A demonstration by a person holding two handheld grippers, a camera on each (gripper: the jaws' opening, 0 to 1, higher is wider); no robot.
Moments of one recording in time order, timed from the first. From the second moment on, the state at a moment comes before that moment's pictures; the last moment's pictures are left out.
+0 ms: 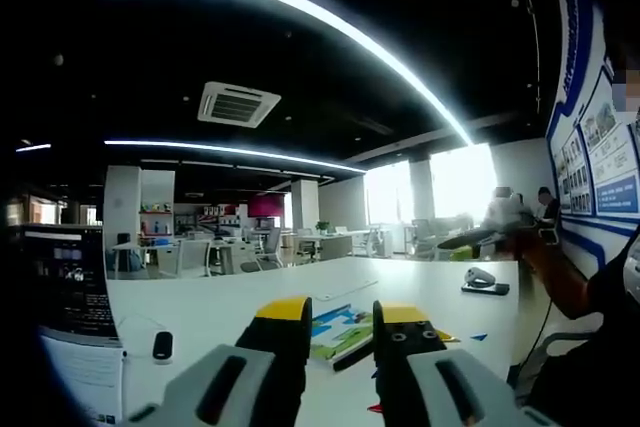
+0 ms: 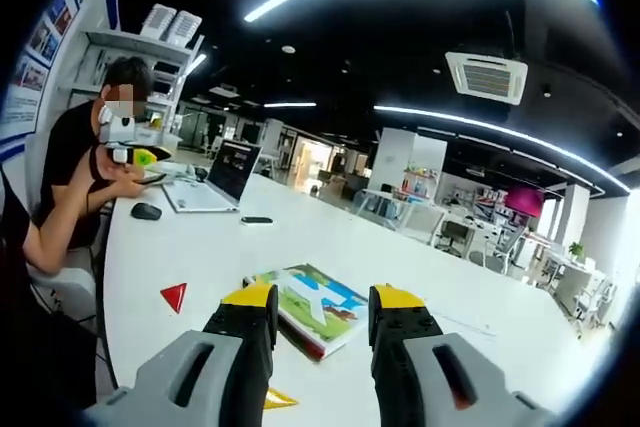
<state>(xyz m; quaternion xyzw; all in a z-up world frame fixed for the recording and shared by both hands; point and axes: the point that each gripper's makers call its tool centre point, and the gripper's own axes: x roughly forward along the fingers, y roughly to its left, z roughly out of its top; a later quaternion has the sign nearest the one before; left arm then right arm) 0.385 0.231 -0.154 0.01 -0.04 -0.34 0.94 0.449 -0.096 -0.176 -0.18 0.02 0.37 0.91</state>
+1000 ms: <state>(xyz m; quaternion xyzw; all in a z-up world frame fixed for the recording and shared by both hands) 0.384 0.234 -0.154 0.01 -0.04 -0.33 0.94 0.454 -0.002 -0.244 -0.31 0.18 0.53 0.77</state>
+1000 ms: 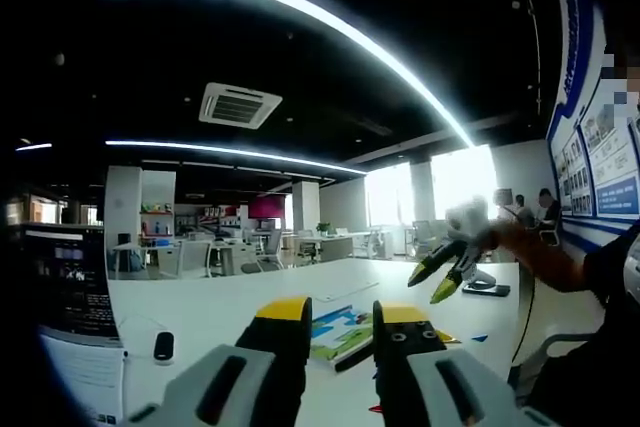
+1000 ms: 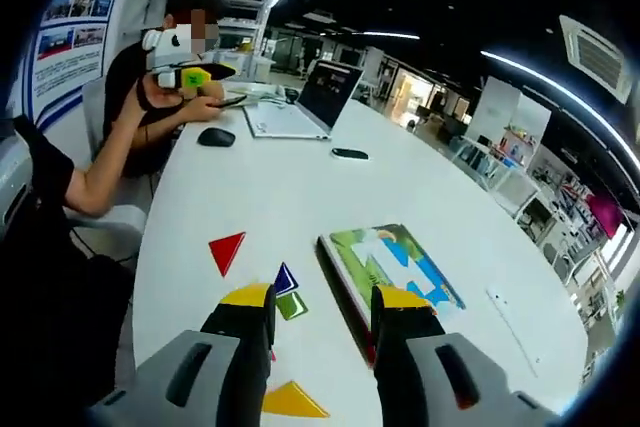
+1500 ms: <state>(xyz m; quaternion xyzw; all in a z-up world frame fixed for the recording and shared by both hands) 0.383 0.238 -0.152 0.01 -0.05 -0.33 0.94 0.451 0.025 -0.300 -0.39 0.26 0.56 0.68</state>
